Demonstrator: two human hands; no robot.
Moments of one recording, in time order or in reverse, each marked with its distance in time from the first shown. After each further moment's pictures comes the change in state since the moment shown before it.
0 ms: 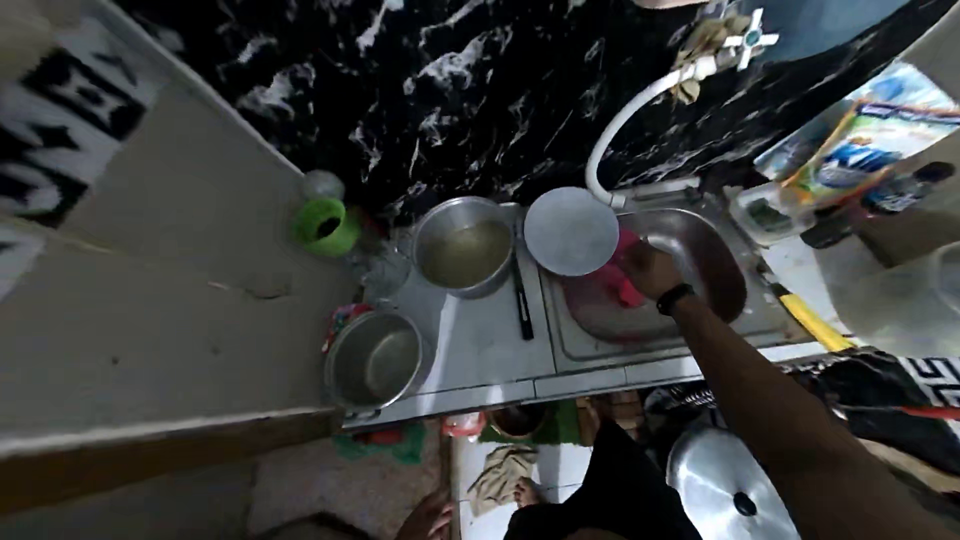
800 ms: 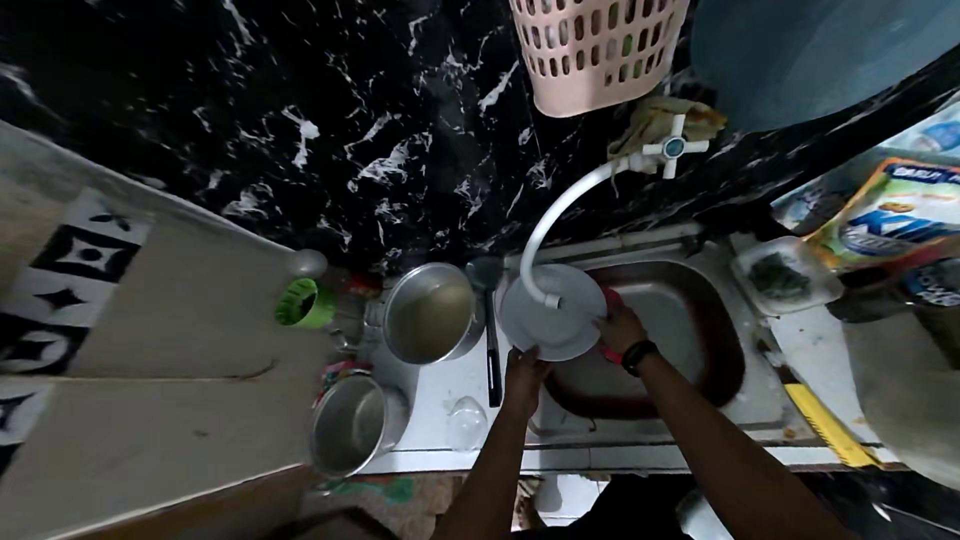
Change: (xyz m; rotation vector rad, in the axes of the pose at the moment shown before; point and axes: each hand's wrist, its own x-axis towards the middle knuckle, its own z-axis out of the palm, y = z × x) left_hand 0.104 0.364 0.309 -0.603 0.146 0.273; right_hand 0.057 0.013 -0.024 0.263 -0.373 0.300
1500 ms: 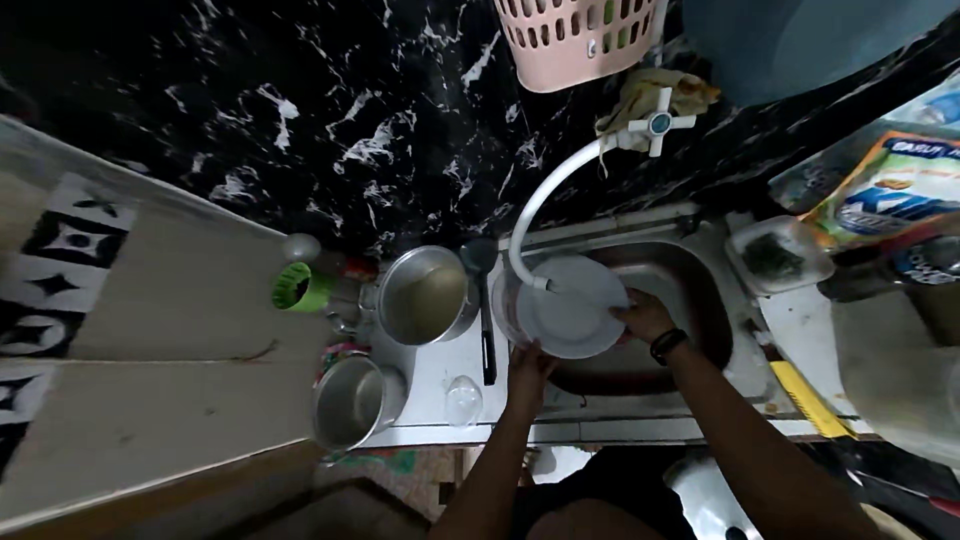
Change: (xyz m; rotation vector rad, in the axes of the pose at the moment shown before) left_hand -0.039 -0.021 0.003 0.018 -0.021 0.040; right_hand -0.013 0.042 -0.037 0.222 -0.023 0.096
